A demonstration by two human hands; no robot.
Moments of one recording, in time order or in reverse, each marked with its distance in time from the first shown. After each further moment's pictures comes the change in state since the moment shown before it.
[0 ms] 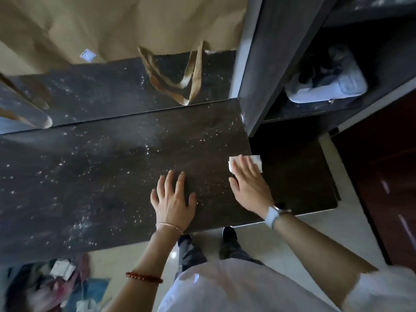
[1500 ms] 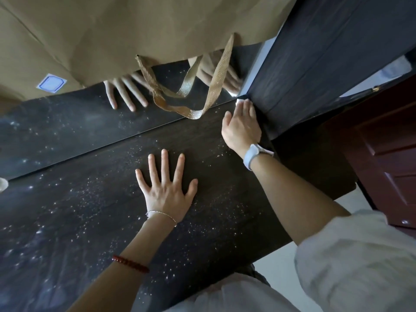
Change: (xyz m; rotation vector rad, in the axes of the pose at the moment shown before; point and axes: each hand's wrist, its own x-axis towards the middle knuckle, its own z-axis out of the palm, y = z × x) left_hand 0.144 -0.065 -0.011 0.261 0.072 0.343; right_hand 0.191 -0.047 -0.019 0.069 0.232 0.571
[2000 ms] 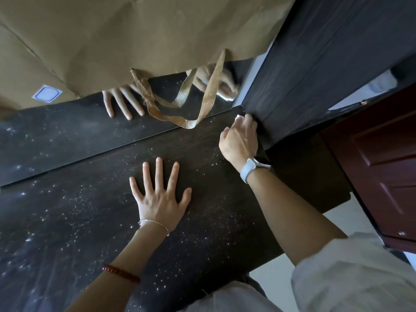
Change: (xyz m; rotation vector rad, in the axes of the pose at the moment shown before) left_hand 0.000 0.001 0.001 0.006 0.009 -0.006; right_hand -0.010 0.002 -0.008 -0.054 0.073 0.009
